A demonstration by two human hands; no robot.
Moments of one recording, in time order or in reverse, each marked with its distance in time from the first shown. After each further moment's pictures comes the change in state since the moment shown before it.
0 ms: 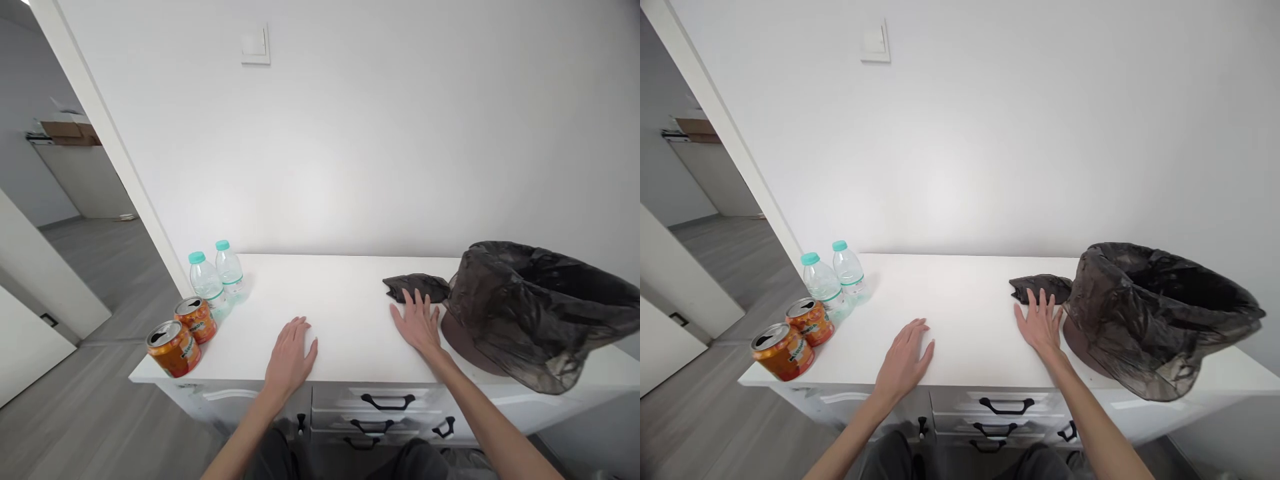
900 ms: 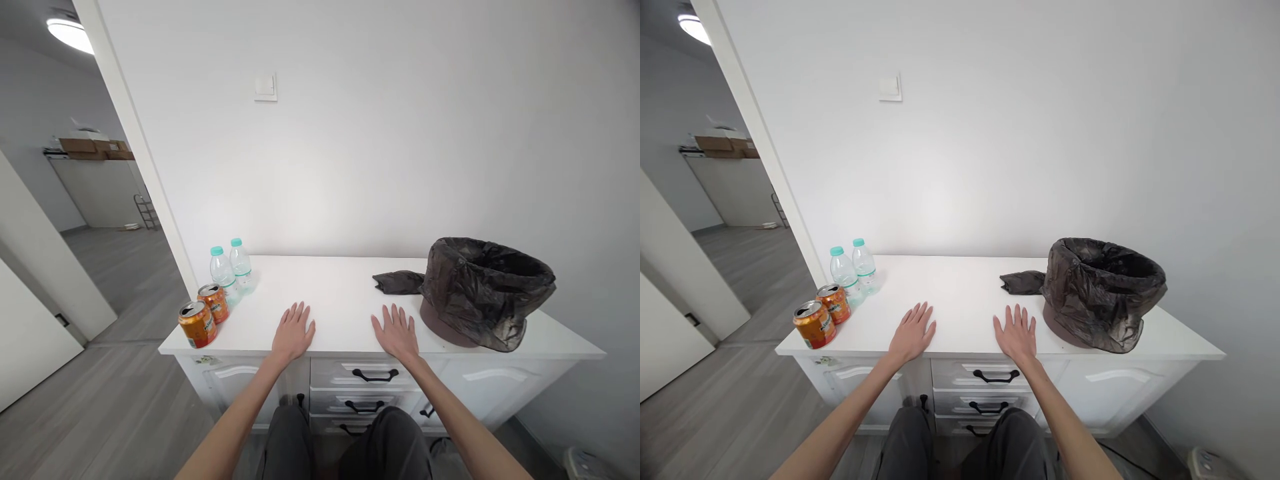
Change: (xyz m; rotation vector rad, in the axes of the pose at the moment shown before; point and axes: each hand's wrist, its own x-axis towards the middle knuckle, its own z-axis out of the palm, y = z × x) left_hand 0.000 -0.004 0.010 0.249 -0.174 0.017; right_hand -0.091 -0.039 -0.047 0.010 -0.274 0.006
